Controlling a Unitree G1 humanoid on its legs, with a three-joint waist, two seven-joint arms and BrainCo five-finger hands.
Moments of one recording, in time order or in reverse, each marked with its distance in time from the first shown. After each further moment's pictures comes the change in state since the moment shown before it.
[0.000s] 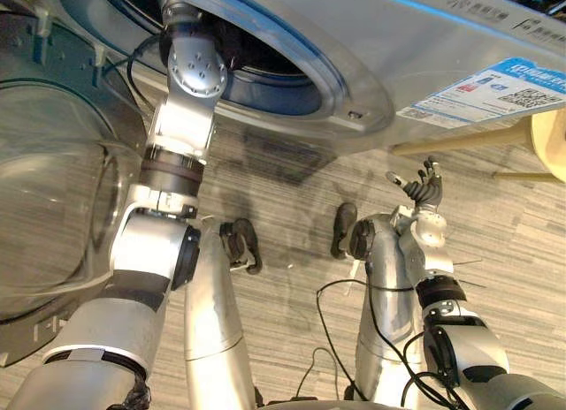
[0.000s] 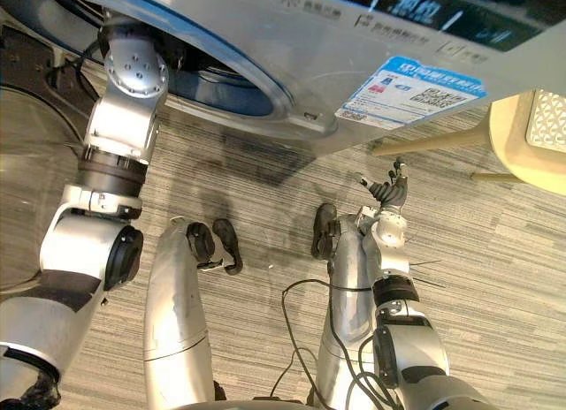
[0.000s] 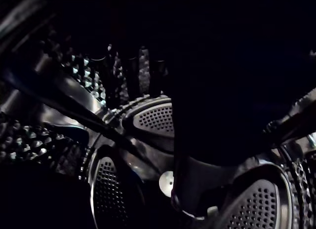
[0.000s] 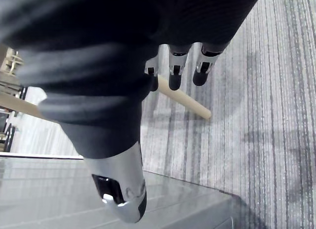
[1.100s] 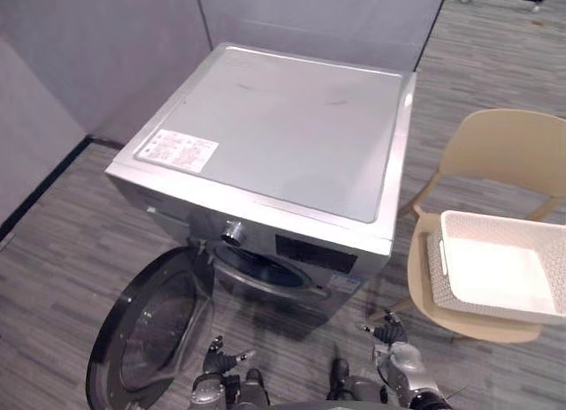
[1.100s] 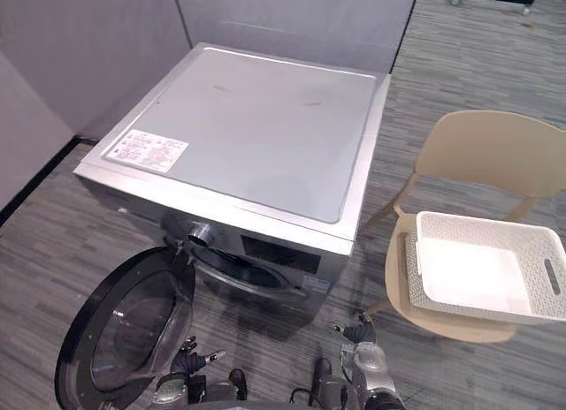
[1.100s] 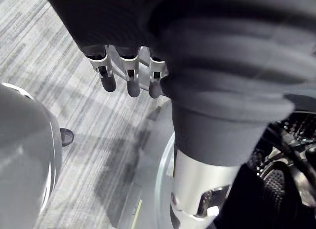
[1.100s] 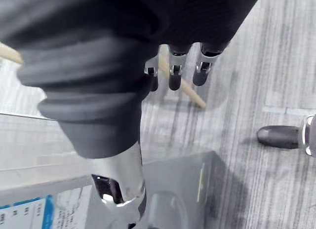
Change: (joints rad) left arm 1.227 -0.295 0.098 0.423 -0.148 -0.076 -0.283; right arm 0.495 0.112 0.051 0.240 -0.203 0.111 0.100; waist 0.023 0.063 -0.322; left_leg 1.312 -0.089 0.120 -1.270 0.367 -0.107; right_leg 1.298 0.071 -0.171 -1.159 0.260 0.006
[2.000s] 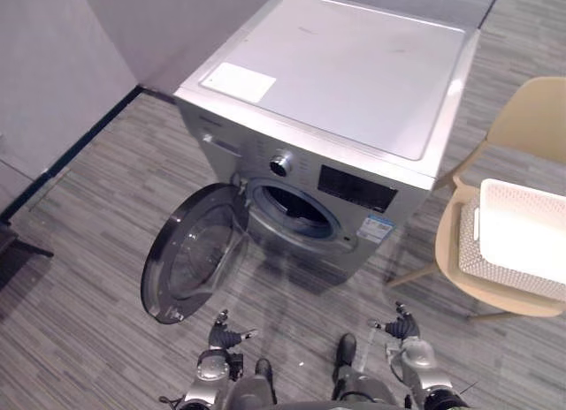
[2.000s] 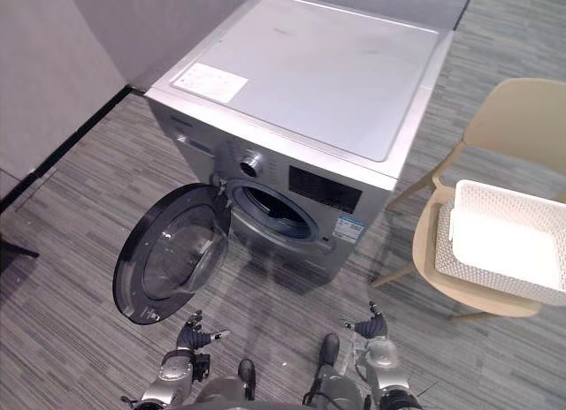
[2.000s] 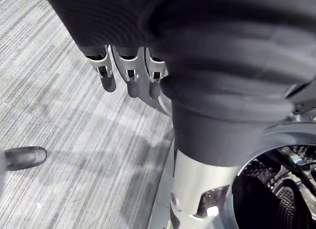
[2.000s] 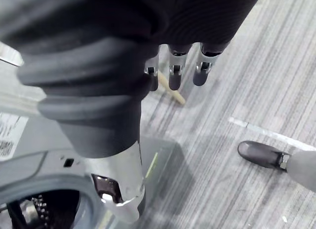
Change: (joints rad) left arm -0.085 0.049 -0.123 -0.055 0.012 -0.003 0.046; right arm 0.004 -0.052 0.056 -0.033 -0.034 -0.025 -0.005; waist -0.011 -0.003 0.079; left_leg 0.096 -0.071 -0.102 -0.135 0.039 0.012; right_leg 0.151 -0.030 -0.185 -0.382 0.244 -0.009
